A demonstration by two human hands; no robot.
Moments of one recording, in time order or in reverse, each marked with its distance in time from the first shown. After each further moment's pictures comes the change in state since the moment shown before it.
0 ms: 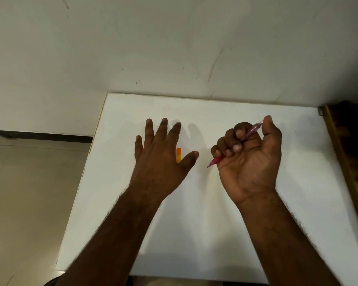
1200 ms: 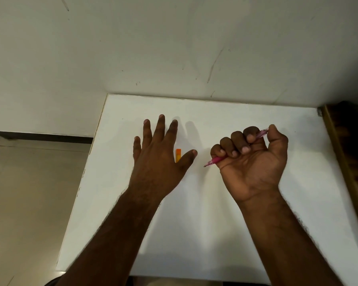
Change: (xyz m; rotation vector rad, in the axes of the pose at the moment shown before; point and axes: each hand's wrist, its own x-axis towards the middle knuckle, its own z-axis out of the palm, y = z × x) left_hand 0.000 -0.001 0.004 0.001 0.029 -0.005; right_hand 0.000 -0.005 -0.009 0.257 0.006 0.064
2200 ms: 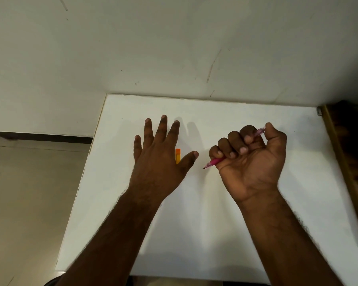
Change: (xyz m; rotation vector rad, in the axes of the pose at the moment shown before) left_hand -0.001 0.002 0.000 0.060 -0.007 0.028; right_hand 0.000 0.000 0.001 -0.064 -0.023 0.010
